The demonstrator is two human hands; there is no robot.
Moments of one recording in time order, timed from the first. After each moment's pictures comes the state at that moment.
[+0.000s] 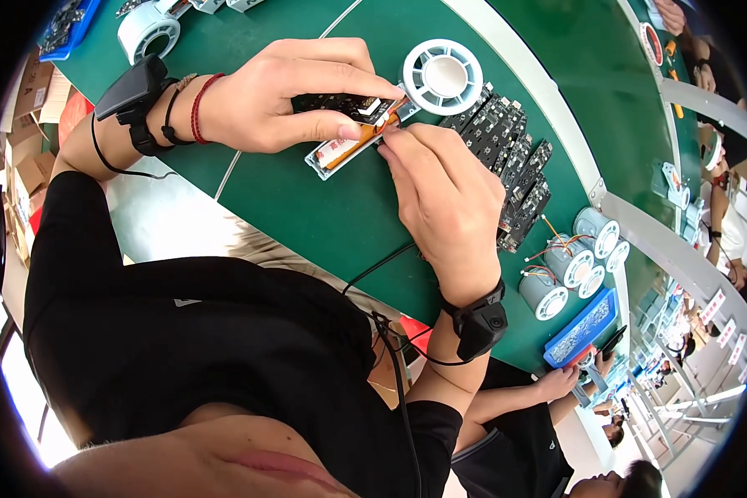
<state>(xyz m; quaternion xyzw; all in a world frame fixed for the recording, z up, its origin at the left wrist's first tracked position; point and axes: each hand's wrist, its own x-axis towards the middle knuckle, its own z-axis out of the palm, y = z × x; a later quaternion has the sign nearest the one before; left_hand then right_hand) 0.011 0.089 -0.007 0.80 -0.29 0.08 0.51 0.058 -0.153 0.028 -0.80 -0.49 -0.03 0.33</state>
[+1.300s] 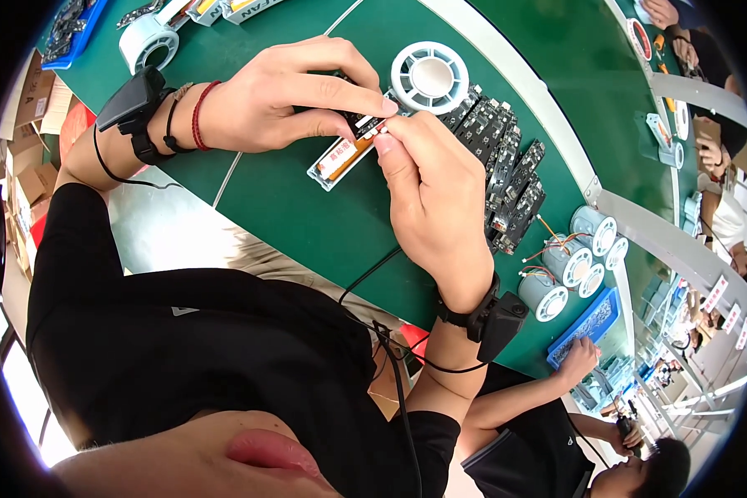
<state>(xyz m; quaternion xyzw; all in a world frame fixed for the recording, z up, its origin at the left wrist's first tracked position) 0.018 0.088 -0.011 0.81 -0.34 0.18 0.44 0.058 -0.148 0.032 -0.80 -0.37 0.15 0.45</state>
